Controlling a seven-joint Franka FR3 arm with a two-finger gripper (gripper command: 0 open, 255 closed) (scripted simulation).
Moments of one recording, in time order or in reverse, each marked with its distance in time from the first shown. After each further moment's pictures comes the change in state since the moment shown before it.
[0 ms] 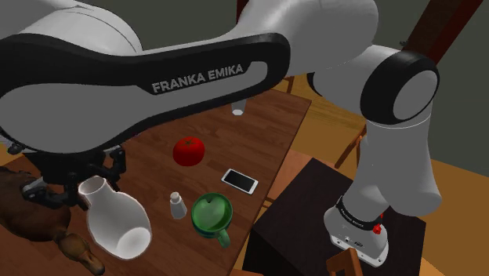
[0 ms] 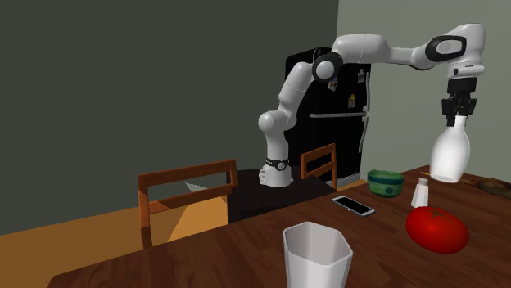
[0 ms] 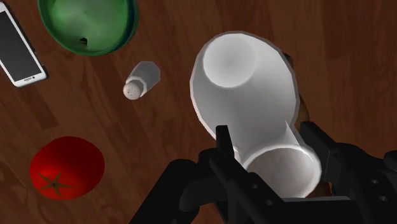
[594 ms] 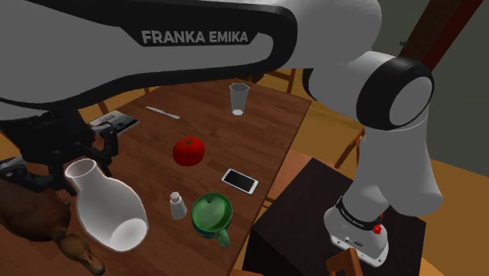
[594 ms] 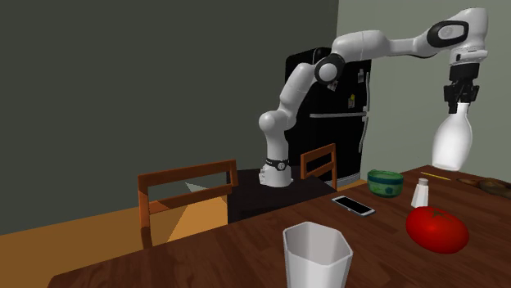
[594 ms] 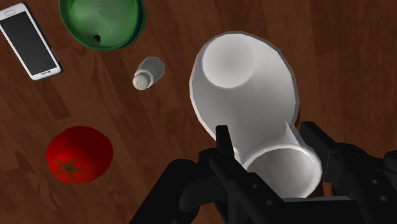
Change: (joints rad) arm 0.031 0.034 -0.002 0.179 -0.010 -0.143 -0.012
